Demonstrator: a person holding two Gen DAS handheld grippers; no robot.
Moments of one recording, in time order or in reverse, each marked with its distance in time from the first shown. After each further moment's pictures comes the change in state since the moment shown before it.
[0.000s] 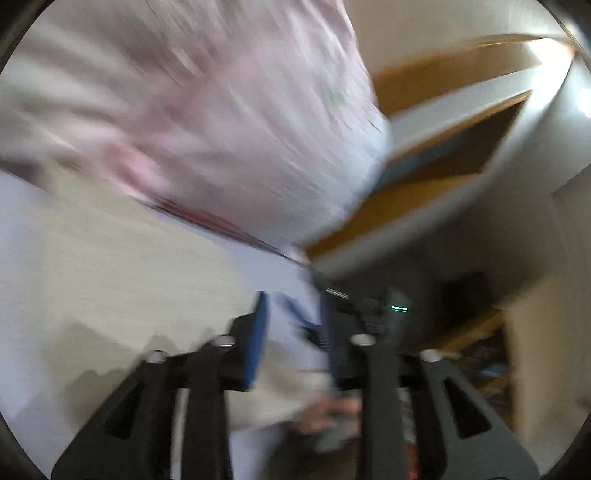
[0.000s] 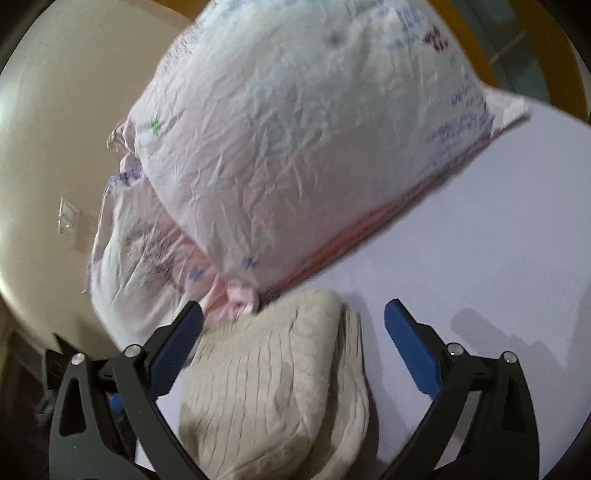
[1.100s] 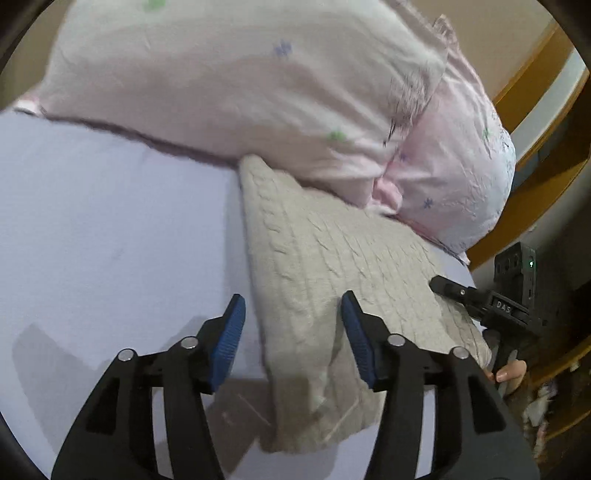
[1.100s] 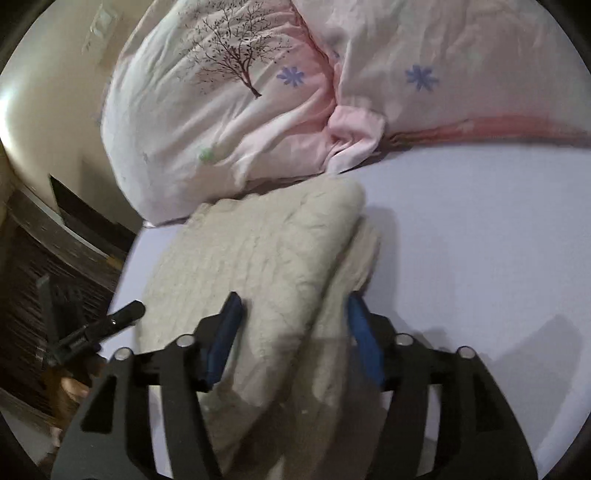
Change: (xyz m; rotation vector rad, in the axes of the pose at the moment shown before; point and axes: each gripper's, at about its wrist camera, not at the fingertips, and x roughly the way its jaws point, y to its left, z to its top) left arm -0.145 0.092 -0.040 0.067 -0.084 0.529; right arm 0.132 0.120 -0.103 -0.368 0.430 0.049
